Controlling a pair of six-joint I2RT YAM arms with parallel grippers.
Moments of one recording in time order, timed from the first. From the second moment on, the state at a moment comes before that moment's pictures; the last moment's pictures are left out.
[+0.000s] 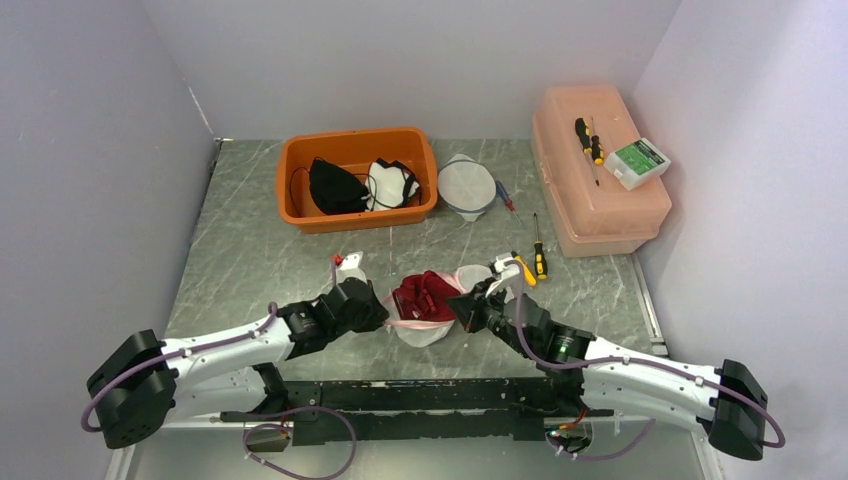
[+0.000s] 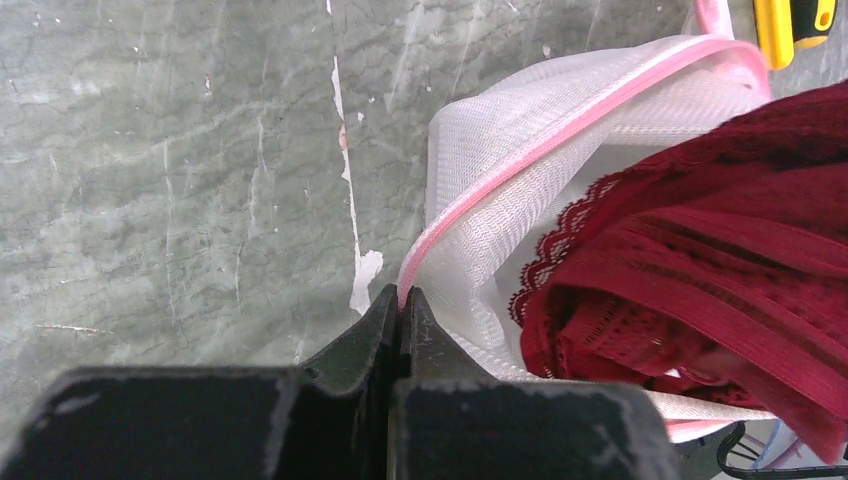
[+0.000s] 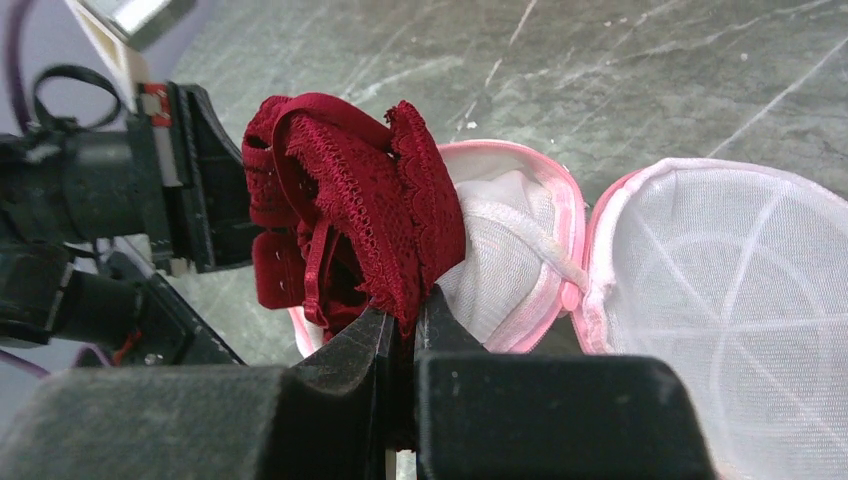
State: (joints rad) left arm -0.95 1.06 0.45 -0.12 -0.27 -0.94; right arm 1.08 0.73 0.31 0.15 0.34 0.57
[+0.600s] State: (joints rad) left arm -0.95 0.74 0.55 -0.32 -0.28 -0.78; right arm 1.08 0.63 0.29 0.16 0.32 0.48
